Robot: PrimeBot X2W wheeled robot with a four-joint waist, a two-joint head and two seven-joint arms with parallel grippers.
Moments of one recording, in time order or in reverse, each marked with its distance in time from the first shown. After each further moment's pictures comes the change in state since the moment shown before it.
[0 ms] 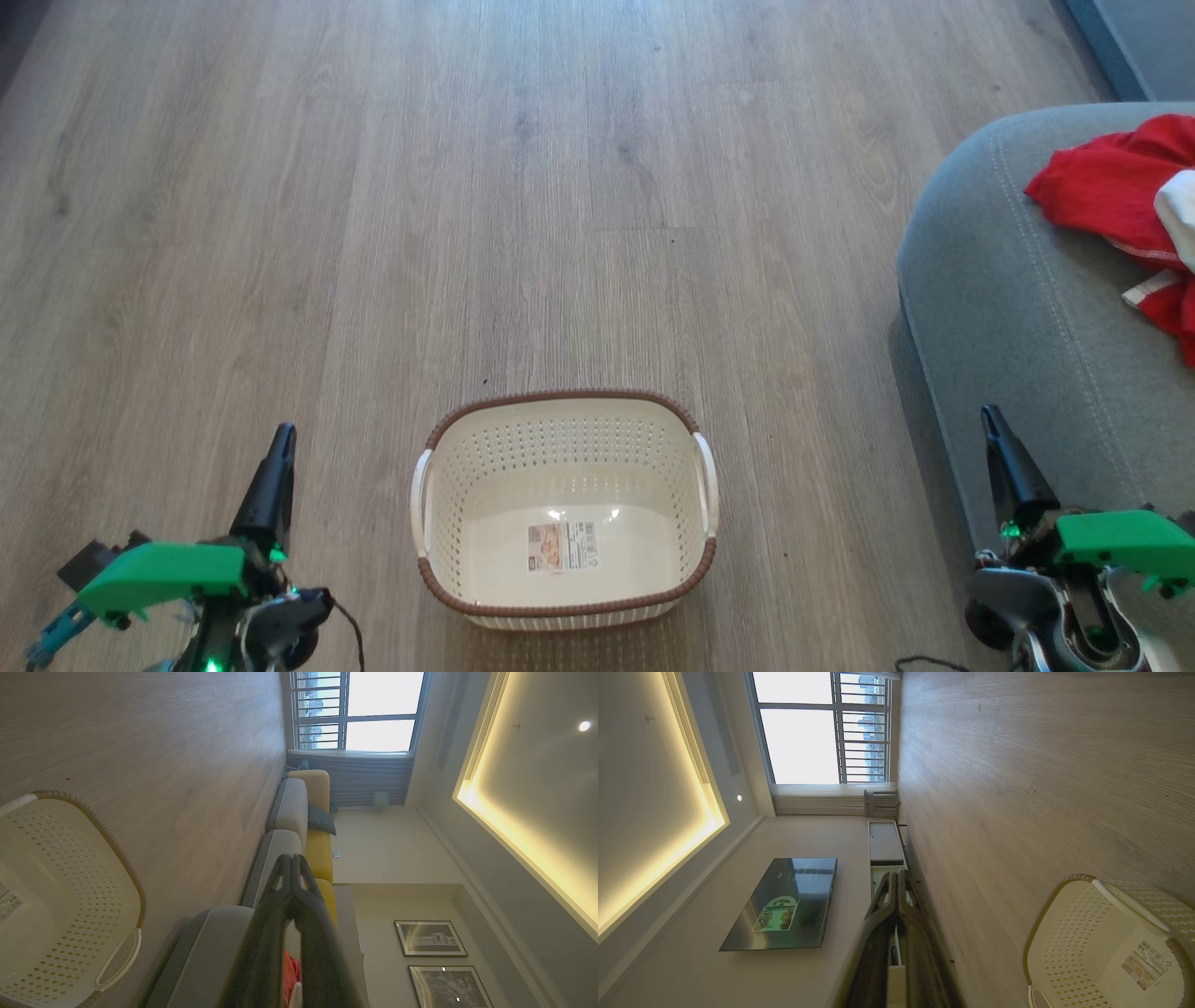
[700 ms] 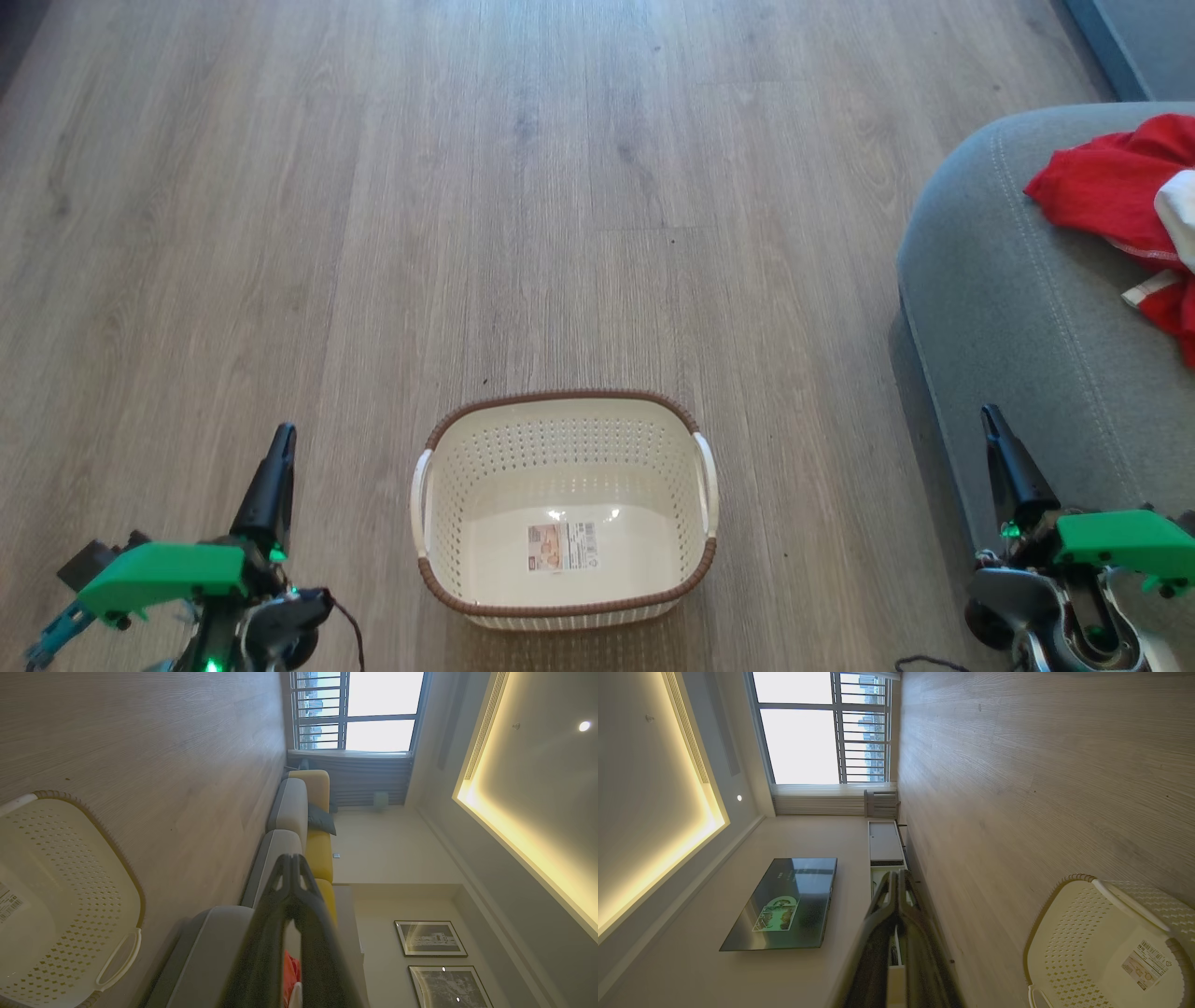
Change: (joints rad) left arm 0.000 0.000 0.000 0.000 0.000 0.000 0.000; right arm 0.000 0.000 0.000 0.000 0.000 0.000 0.000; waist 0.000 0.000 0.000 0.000
